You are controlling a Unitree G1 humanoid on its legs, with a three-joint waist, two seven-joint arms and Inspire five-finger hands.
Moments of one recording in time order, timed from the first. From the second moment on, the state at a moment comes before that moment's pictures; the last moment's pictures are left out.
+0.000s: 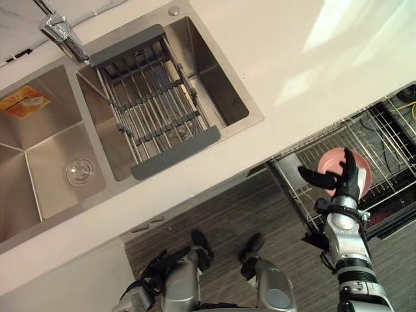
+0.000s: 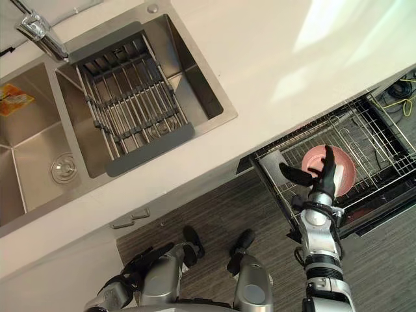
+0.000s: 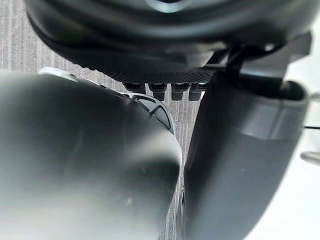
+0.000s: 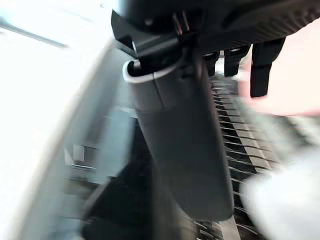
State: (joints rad) left arm 0.01 0.10 0.19 0.92 -0.43 0.15 -0.17; right arm -0.17 -0.32 -0.26 0.32 0.06 -0.11 -0.36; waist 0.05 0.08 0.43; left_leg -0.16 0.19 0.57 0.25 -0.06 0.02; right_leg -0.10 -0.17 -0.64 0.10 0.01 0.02
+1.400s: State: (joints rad) left arm 0.14 0.08 0.23 0.98 -0.33 0.12 -0.15; right arm -0.08 -0.17 -0.41 0.71 0.77 -0.19 0.01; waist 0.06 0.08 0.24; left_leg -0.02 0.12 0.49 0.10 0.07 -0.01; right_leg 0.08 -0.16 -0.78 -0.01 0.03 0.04
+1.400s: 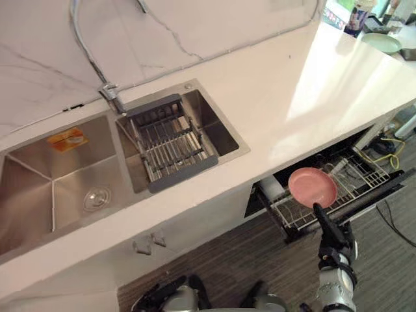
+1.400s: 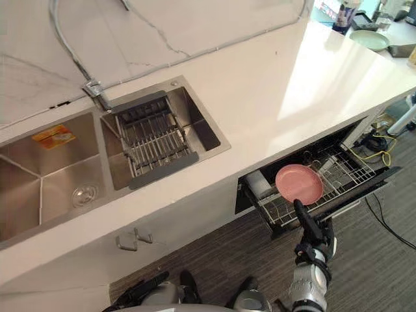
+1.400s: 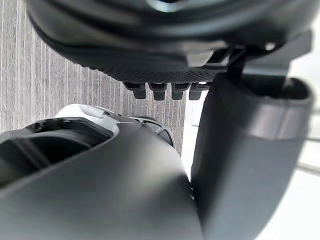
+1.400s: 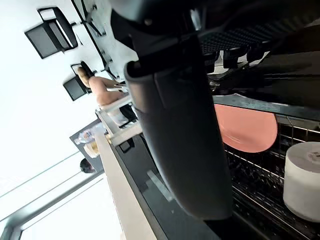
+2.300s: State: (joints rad) left arm 0.11 0.03 0.32 0.97 -0.30 0.02 -0.25; right arm -0.23 -0.15 -0.23 0.69 1.03 -0.23 0.20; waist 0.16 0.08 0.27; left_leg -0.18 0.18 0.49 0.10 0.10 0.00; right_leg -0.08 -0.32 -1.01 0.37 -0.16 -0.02
